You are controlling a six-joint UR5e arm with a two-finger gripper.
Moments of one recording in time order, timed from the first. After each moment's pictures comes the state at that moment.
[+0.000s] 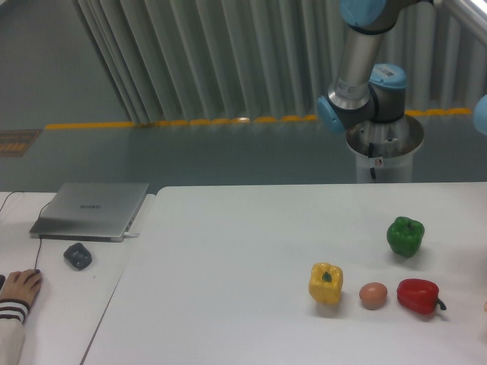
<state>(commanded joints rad) 2.68 -1.93 -1.51 -1.12 1.66 1.56</state>
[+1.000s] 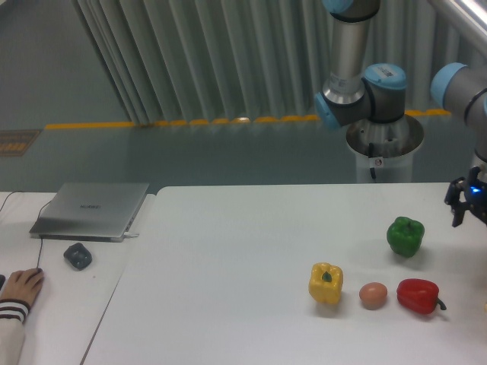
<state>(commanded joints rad) 2.57 -1.85 -1.52 -1.32 1.48 1.36</state>
